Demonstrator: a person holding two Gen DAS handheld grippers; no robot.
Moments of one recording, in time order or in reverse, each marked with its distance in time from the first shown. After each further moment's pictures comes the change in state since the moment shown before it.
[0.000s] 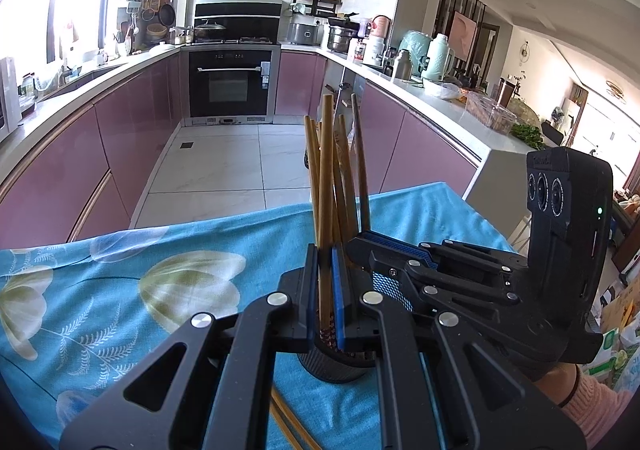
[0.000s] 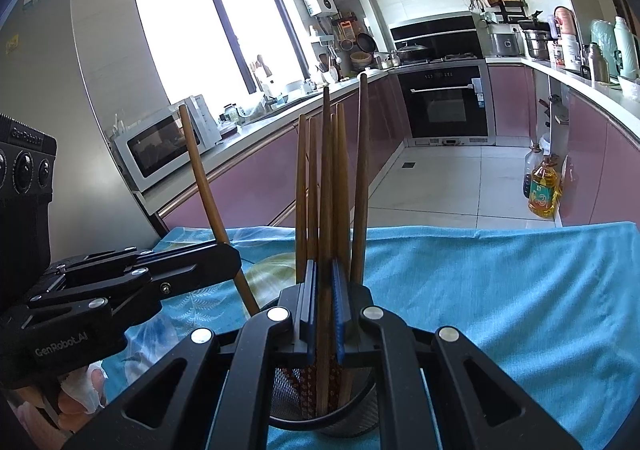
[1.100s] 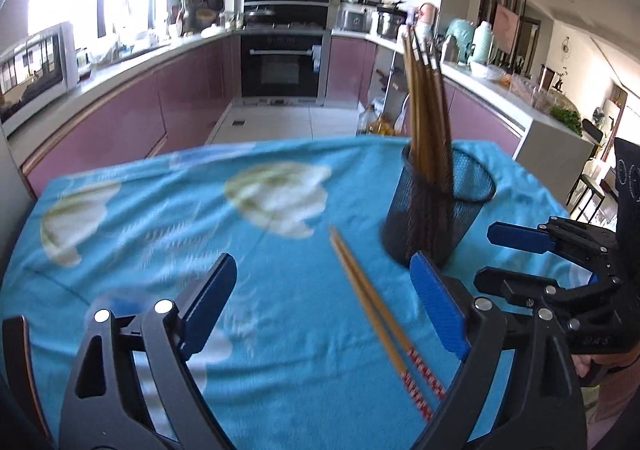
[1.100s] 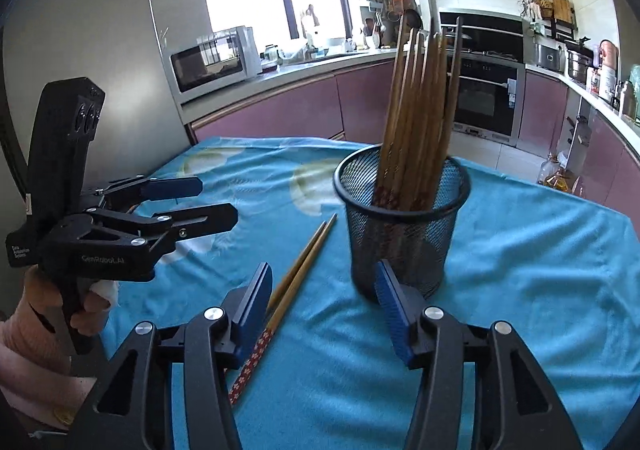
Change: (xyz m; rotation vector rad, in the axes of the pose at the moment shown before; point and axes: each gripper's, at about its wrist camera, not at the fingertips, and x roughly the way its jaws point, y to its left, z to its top) left arm -0.051 0.051 -0.113 -0.060 0.046 0.176; right arm -0.034 0.057 -0.085 -0.219 0.172 0.020
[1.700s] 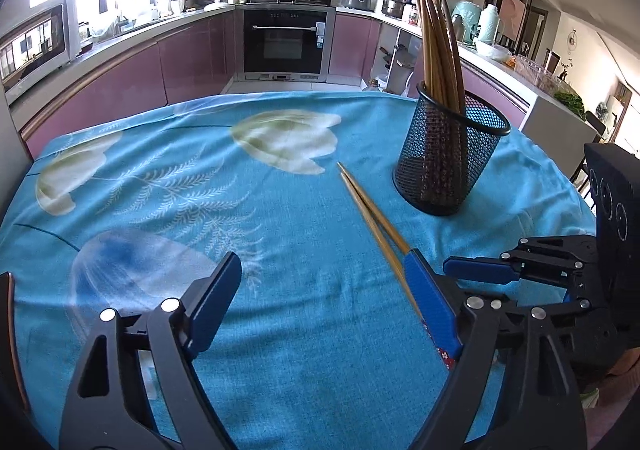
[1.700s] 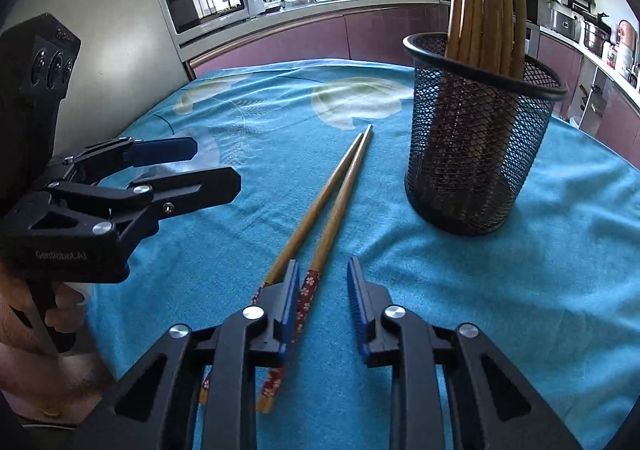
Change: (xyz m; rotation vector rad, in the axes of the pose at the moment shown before) left arm 0.012 0.006 -0.047 -0.015 0.072 -0.004; right arm 0.044 0.028 -0.032 0.011 0.189 -0.011
